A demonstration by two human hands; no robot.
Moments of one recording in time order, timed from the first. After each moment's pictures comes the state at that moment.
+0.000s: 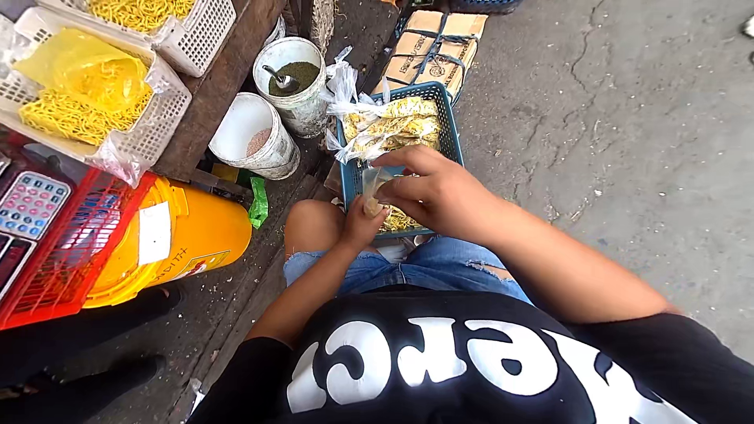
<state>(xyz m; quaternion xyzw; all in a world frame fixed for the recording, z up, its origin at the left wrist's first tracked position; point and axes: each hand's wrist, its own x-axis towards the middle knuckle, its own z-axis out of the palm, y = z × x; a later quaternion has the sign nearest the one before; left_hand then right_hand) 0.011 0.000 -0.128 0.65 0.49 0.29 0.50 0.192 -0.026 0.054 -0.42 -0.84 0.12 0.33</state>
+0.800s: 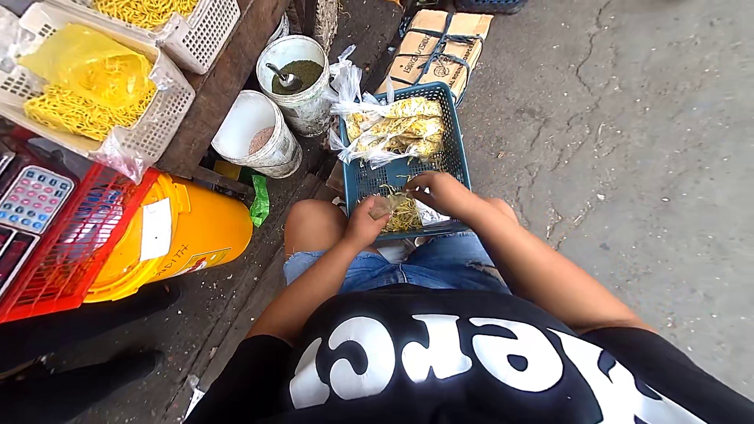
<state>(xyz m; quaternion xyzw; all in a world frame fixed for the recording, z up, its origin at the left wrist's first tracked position) 0.012 0.004 -0.125 0.65 0.48 0.19 0.55 0.236 -0.014 -0.072 -0.61 -0.69 0.34 0.18</state>
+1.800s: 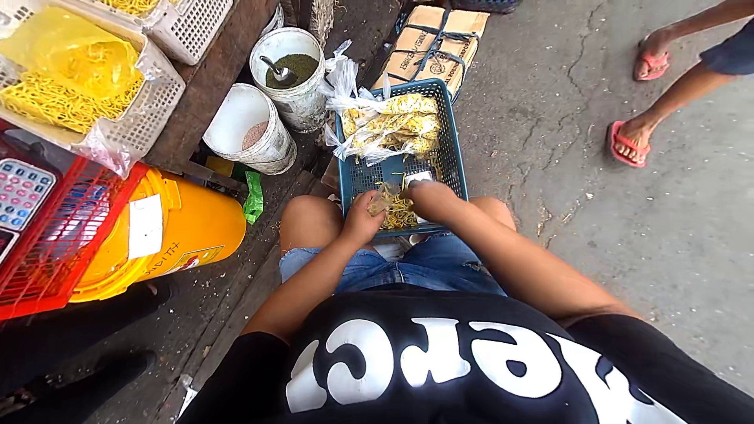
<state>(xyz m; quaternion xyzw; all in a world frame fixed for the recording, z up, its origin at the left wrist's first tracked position) 0.019 0.003 -0.117 0.68 0.52 0.16 0.50 0.219 -0.014 -0.090 -0.64 -0.70 0.32 -0.04</state>
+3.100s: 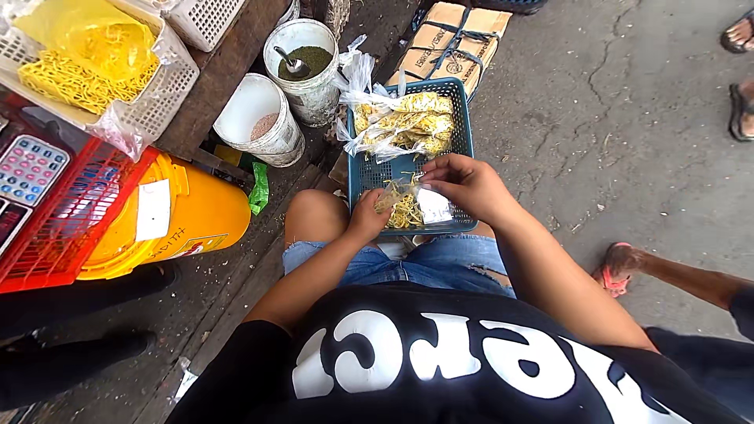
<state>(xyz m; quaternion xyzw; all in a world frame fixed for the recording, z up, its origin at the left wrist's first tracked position) 0.017 0.002 -0.119 0.68 0.52 0.17 0.49 0.233 -0.035 -0.009 -0.59 -0.60 0.41 0.37</state>
